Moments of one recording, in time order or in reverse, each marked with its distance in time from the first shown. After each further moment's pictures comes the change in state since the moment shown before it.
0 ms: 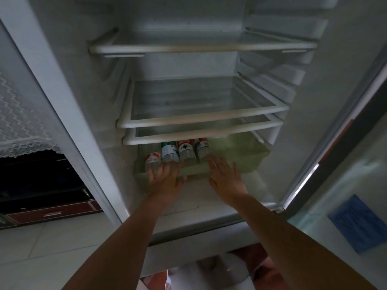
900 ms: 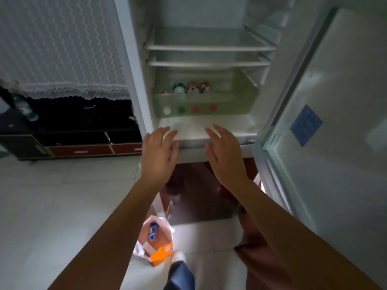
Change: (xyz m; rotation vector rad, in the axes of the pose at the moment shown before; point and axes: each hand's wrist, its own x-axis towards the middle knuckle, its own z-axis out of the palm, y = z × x) left_hand -0.278 0.050 -0.028 -0.193 0.488 0.036; right_hand -0.254 -0.080 -0.008 0.295 0.501 -0.186
